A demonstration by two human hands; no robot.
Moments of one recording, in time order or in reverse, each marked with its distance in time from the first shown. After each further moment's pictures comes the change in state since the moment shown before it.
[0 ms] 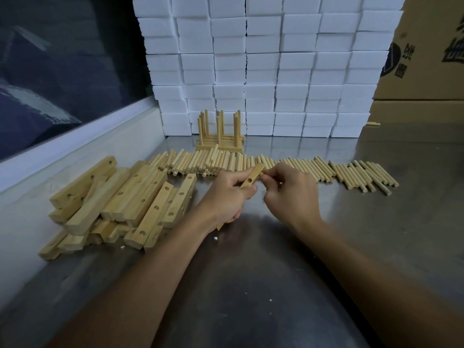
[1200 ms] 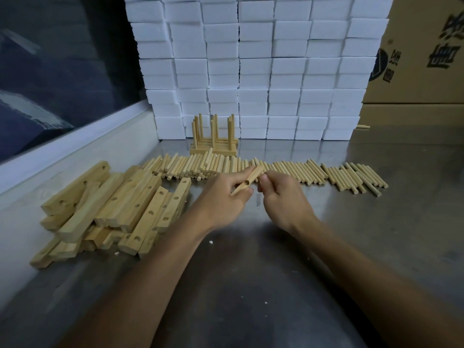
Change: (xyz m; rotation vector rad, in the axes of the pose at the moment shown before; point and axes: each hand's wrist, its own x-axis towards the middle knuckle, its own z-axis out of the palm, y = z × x) left_hand 0.003 -0.001 -0.006 0.269 0.049 0.284; right_hand -0.001 -0.003 -0.011 0.142 -0.261 0.087
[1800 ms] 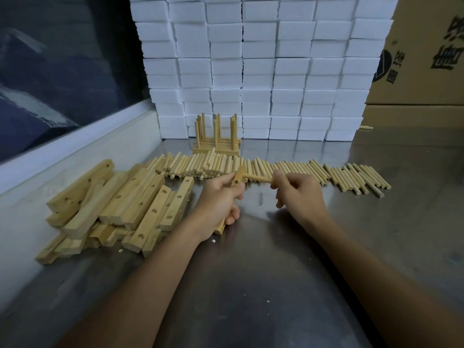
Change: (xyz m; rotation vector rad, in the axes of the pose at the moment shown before) left_hand -0.002 -0.009 0.007 -0.553 0.093 -0.472; right_hand 0.005 0.023 -0.009 0.216 0.142 0.131
